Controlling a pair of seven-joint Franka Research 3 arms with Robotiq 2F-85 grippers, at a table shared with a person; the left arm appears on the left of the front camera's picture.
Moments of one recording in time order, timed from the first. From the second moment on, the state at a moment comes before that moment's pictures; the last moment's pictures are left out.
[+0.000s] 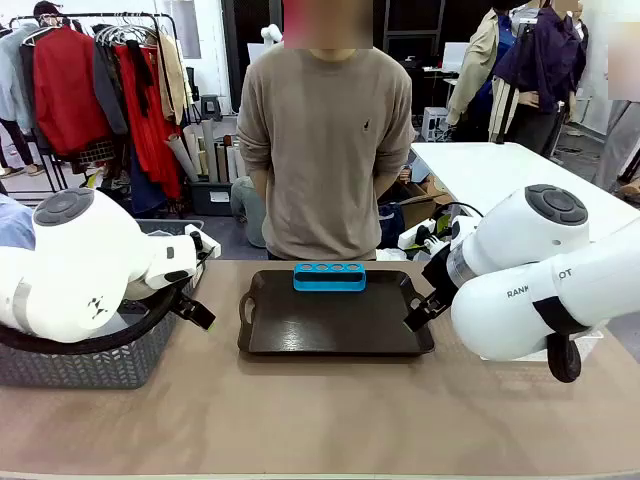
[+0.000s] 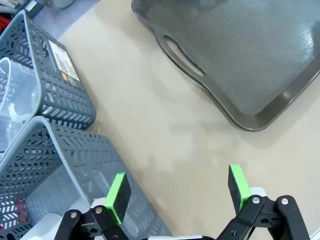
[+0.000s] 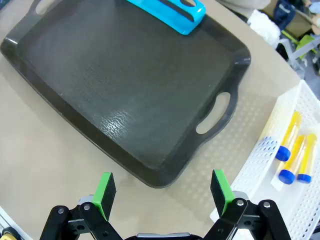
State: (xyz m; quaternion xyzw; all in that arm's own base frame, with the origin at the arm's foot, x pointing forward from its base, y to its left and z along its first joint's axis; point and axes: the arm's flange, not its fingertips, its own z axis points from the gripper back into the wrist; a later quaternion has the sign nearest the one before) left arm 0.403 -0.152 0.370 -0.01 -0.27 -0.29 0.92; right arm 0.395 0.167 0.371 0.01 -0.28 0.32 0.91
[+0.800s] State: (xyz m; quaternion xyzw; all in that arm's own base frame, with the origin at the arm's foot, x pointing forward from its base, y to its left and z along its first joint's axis) left arm 0.403 -0.152 0.370 -0.01 -0.27 -0.29 0.92; right arm 0.395 0.167 0.371 0.01 -0.28 0.32 0.91
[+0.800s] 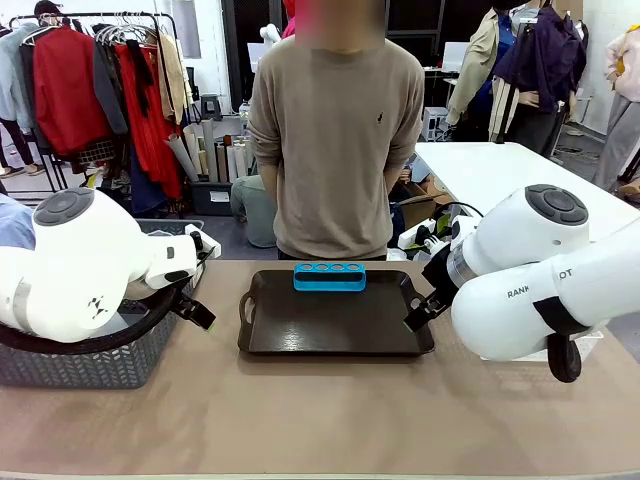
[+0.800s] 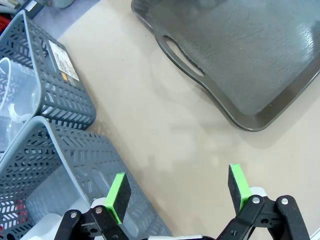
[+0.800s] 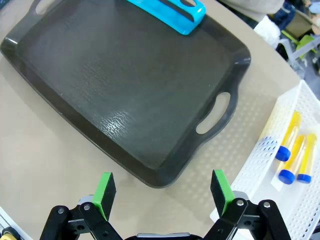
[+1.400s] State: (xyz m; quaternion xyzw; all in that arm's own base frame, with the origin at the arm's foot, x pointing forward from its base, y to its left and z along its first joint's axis) left arm 0.403 -0.152 0.370 -0.01 -0.27 -0.29 0.92; right arm 0.395 0.167 0.371 0.01 -0.28 0.32 0.91
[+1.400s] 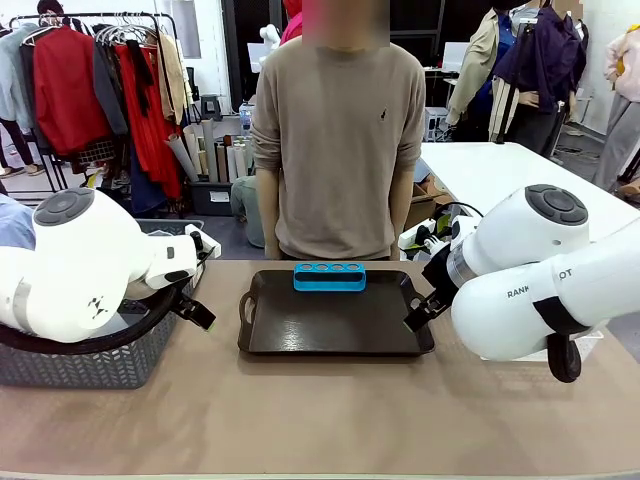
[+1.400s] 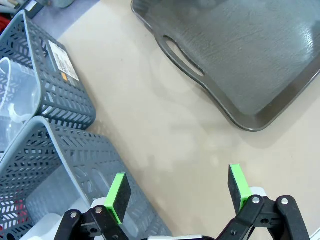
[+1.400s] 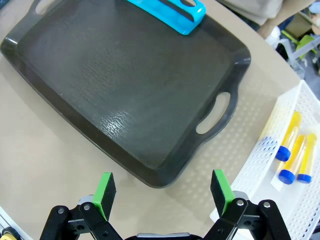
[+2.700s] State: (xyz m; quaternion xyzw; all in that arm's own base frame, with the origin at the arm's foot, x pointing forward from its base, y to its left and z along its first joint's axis) left arm 0.375 -0.184 0.482 -0.12 -0.26 -0.41 0.87; right arm 0.385 0.171 0.482 0.15 -0.28 0.37 0.87
